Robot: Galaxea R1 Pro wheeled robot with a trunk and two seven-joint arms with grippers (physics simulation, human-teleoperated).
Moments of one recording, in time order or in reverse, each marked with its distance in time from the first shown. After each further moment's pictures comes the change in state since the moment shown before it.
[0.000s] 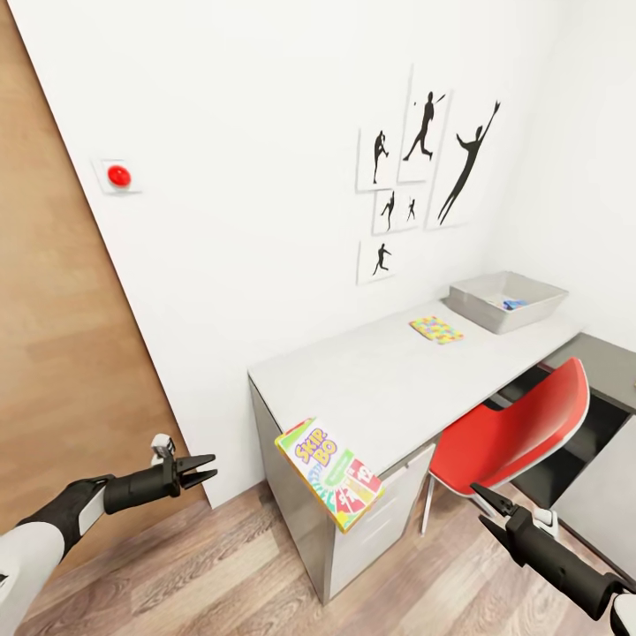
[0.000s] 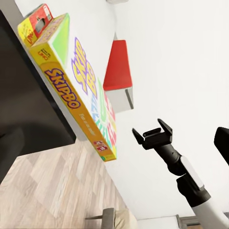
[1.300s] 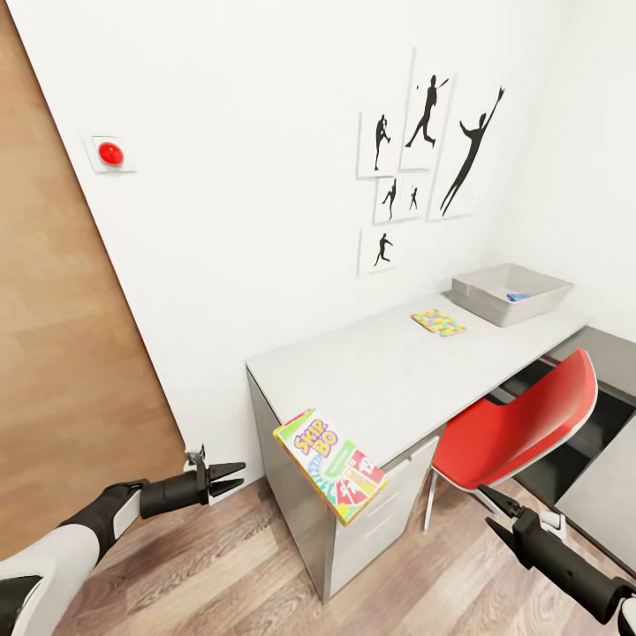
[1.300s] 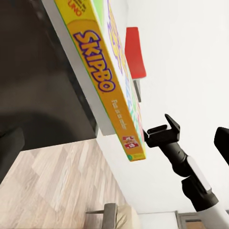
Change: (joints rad) left arm 0.012 -0.106 0.005 0.011 0.001 -0.011 0.107; right arm 0.000 -0.002 -0.030 0.019 -0.001 0.001 -0.001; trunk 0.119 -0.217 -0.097
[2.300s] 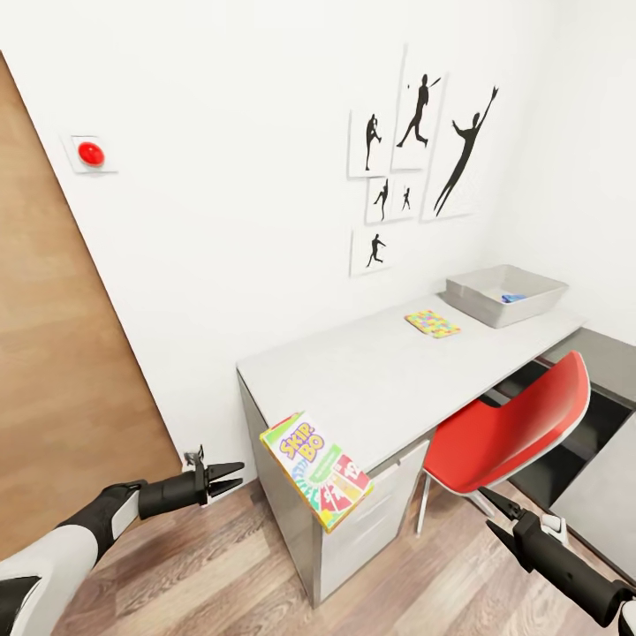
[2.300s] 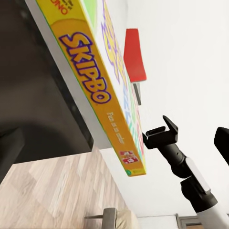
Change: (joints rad) left arm 0.002 0.004 0.001 0.000 0.003 0.000 -0.002; right arm 0.000 0.001 -0.003 0.016 0.000 -0.001 0.000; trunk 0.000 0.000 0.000
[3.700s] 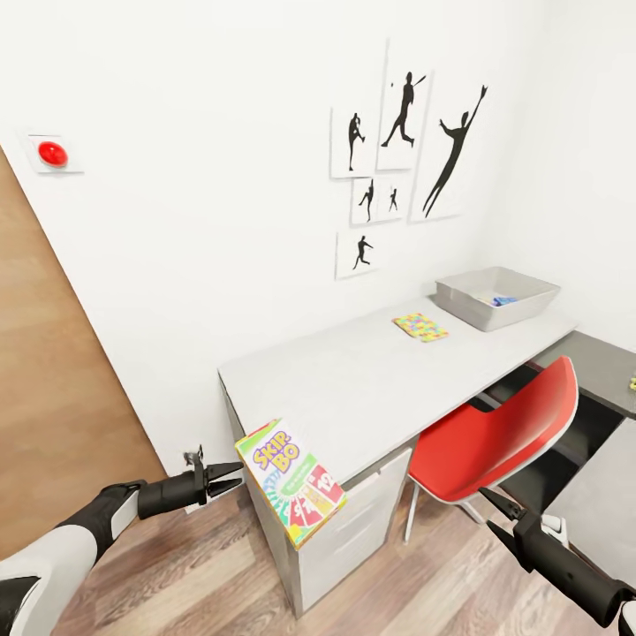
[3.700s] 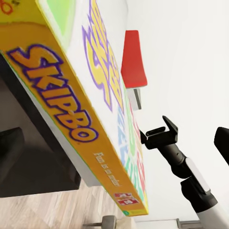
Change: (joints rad) left arm 0.000 0.002 0.001 0.000 0.000 0.001 -0.001; right arm 0.000 0.000 0.000 0.001 0.000 0.000 0.000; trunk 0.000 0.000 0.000
